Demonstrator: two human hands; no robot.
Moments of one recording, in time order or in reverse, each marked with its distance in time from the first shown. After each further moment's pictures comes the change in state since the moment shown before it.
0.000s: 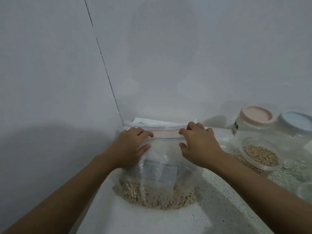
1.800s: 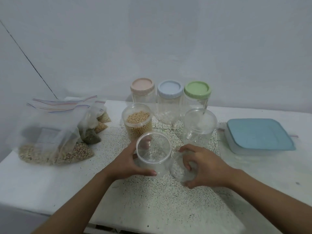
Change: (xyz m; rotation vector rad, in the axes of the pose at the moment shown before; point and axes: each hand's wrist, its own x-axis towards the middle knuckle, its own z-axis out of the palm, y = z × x) left_hand 0.026 0.362 0.131 -0.950 -0.175 -0.192; right_hand -0.252 0.348 0.032 0.328 -0.176 -0.241
